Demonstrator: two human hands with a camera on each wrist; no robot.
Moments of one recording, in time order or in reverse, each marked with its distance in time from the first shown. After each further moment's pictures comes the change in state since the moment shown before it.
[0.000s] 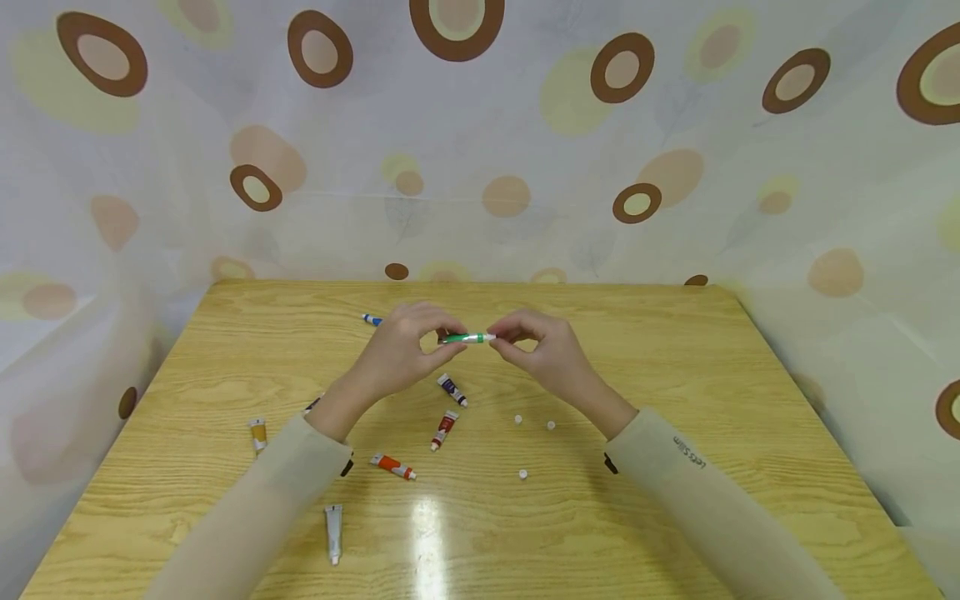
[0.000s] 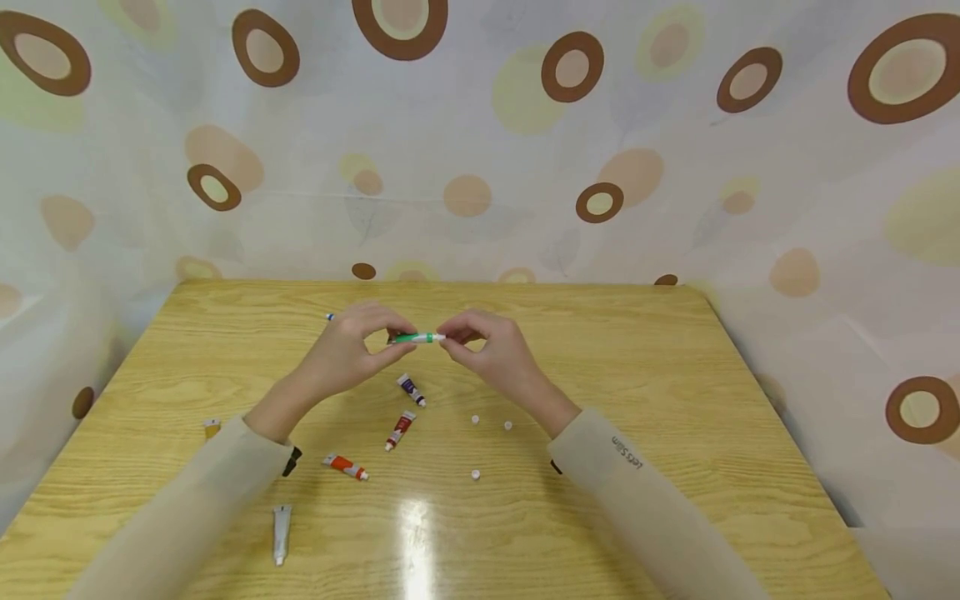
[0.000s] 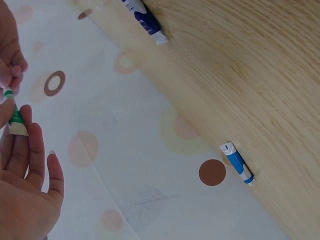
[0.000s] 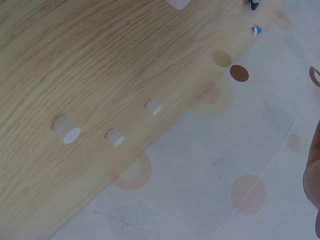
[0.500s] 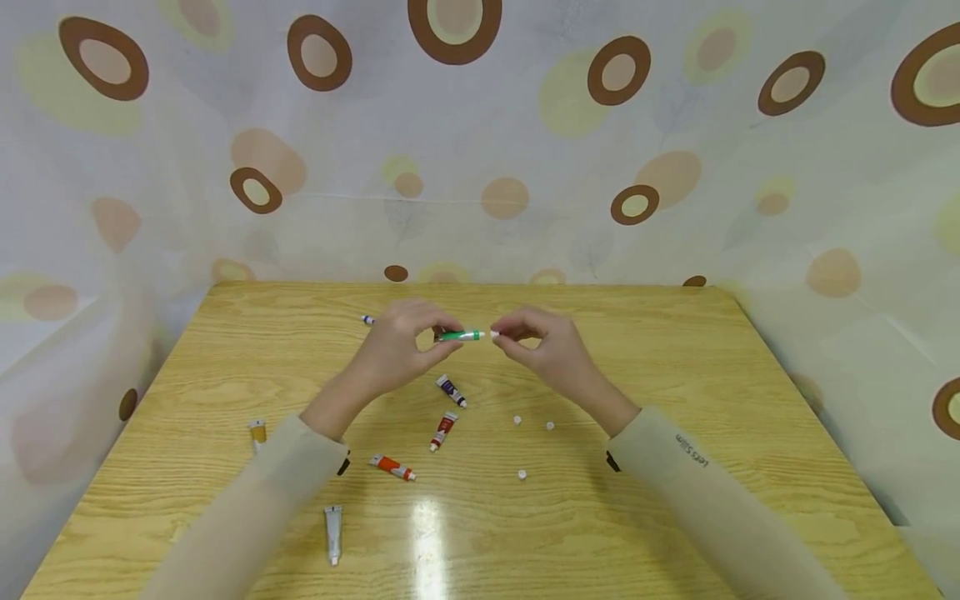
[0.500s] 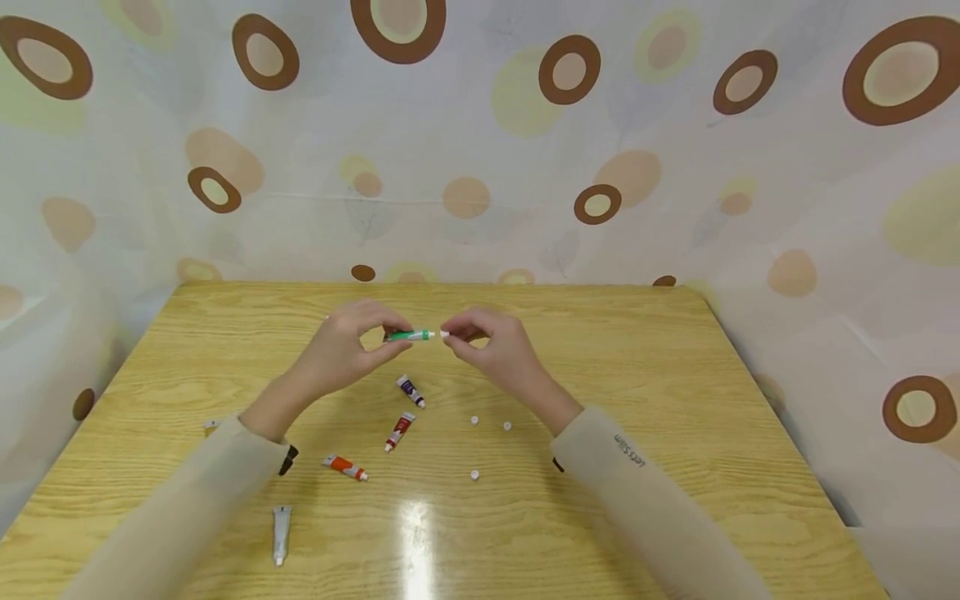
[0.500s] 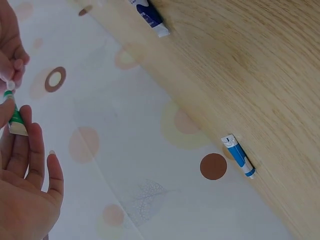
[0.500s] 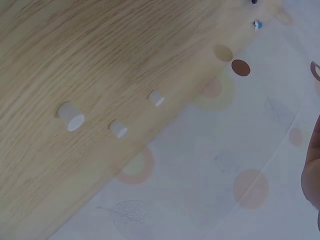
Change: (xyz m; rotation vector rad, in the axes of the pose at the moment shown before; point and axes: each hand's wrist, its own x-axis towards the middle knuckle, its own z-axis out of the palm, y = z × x) left_hand 0.002 0.003 -0.007 0.014 0.017 0.003; right_hand 0.001 -0.002 -0.007 0.010 -0.001 0.063
